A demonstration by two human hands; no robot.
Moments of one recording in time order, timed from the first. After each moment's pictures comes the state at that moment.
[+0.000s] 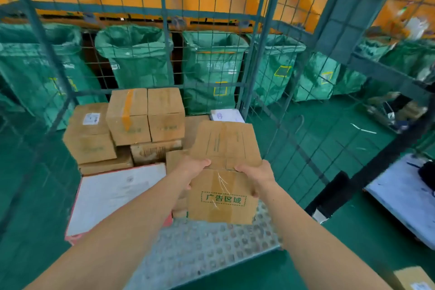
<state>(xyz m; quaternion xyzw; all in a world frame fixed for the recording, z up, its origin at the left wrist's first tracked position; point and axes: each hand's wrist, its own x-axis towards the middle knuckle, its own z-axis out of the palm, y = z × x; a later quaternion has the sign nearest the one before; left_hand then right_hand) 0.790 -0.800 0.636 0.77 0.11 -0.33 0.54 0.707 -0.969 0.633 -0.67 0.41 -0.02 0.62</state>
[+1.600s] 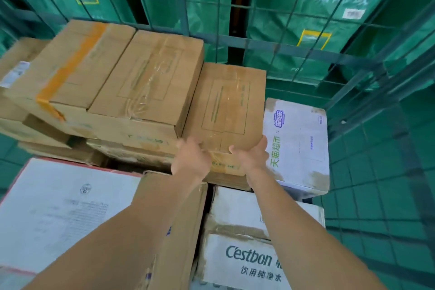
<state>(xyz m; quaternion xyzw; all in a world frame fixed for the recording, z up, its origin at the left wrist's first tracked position) 1.277 -0.994 0.370 0.90 0.24 -0.19 0.33 1.303 -1.133 0.327 -0.75 0.33 0.18 0.54</state>
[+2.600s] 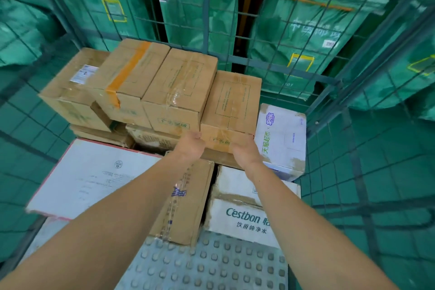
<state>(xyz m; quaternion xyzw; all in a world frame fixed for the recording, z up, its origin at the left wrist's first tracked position) 1.173 -0.950 0.479 0.78 0.24 -0.19 0.54 1.177 -1.105 0.477 -0.83 0.20 0.22 0.48</state>
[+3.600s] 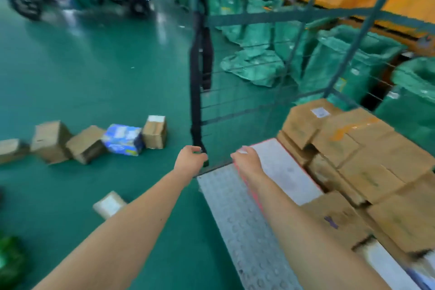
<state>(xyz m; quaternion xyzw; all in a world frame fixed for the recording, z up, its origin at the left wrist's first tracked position) 0.576 -0.647 0.596 0.59 0.58 0.18 0.54 0.705 -0.744 0.632 -0.79 -0.21 0.38 0.44</state>
